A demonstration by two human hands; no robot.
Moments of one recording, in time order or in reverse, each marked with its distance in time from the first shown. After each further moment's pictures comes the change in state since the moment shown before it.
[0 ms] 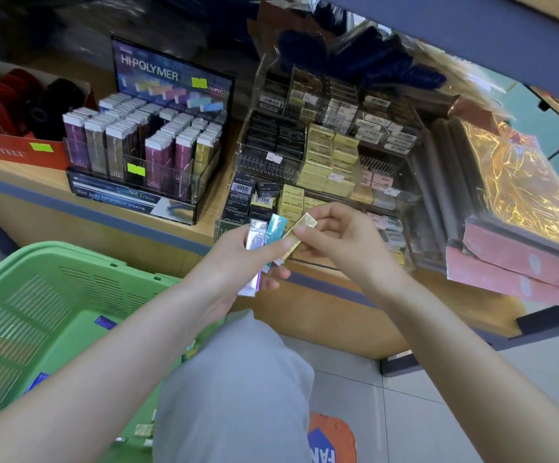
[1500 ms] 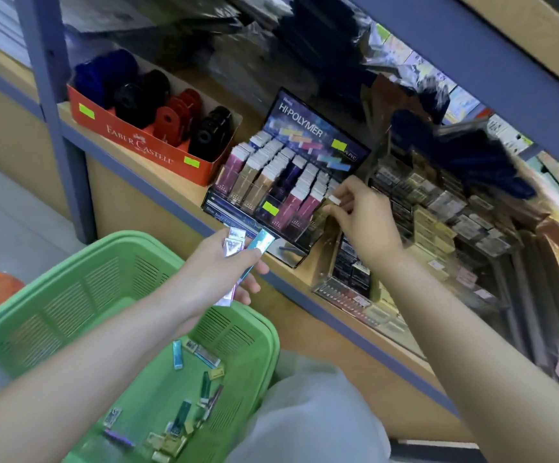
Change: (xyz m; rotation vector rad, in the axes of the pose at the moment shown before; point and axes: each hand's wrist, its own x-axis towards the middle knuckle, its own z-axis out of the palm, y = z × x) left_hand -0.021 0.010 -0.154 -0.069 0.239 0.078; right_hand 0.128 -0.053 0.105 -0.879 0.093 -0.542
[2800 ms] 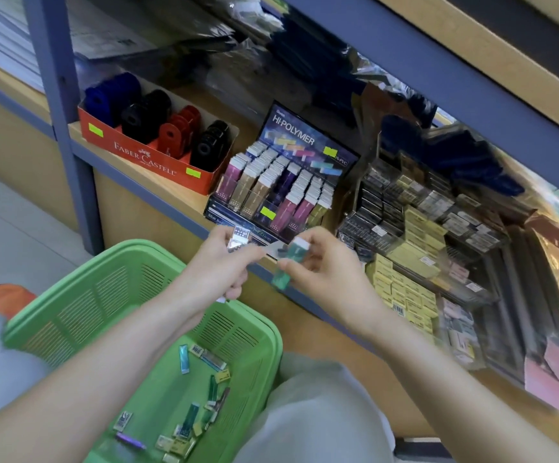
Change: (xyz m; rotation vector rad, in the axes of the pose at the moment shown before) left_hand -0.005 0.004 0.005 0.035 -0.025 0.012; right_hand -0.085 -0.067 -0.015 0.392 -0.272 0.129
